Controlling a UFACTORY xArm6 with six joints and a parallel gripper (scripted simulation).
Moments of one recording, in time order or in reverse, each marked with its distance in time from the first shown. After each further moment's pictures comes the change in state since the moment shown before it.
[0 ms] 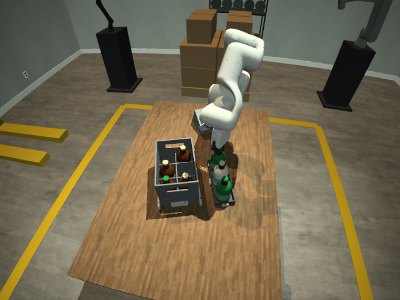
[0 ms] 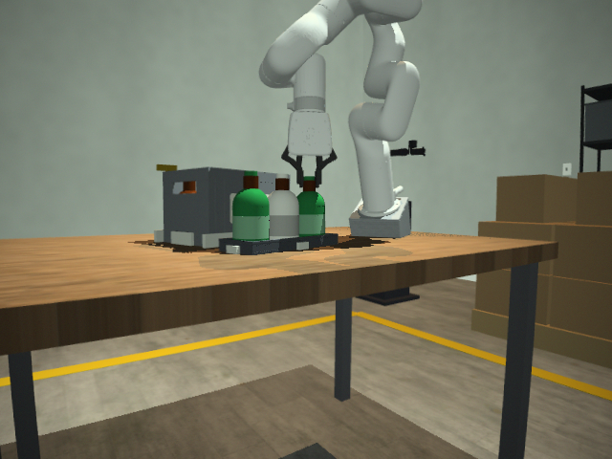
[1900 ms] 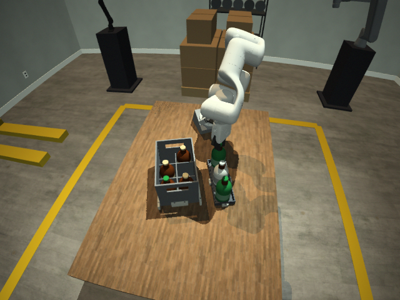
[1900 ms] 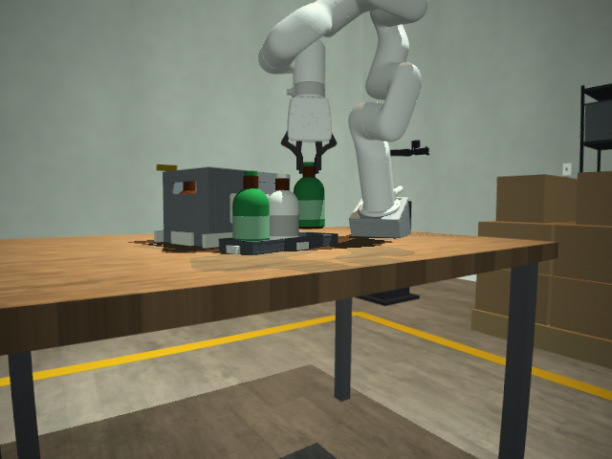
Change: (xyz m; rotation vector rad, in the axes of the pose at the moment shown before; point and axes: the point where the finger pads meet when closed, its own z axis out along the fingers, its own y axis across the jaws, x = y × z) arm -0.001 -0.001 -0.033 0.000 0.000 0.000
